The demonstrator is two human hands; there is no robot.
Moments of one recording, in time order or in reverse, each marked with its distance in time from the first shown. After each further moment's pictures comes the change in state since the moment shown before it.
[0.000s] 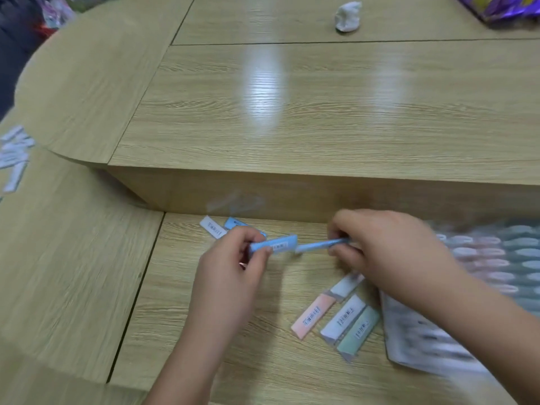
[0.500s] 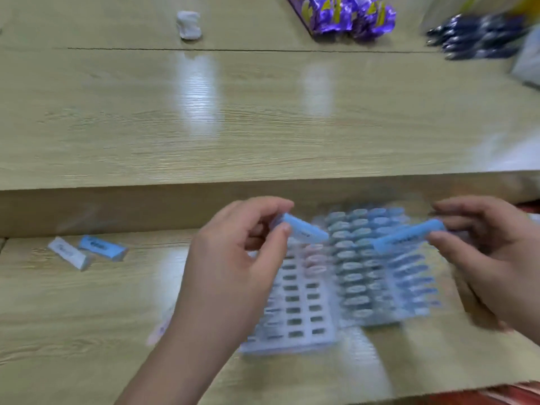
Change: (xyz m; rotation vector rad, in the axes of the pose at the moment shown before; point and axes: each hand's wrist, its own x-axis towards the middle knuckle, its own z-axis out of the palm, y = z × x) left_hand -0.052 0.159 0.121 -0.323 -0.209 0.355; right_hand -0.199 0.212 -0.050 0.600 0.456 0.436
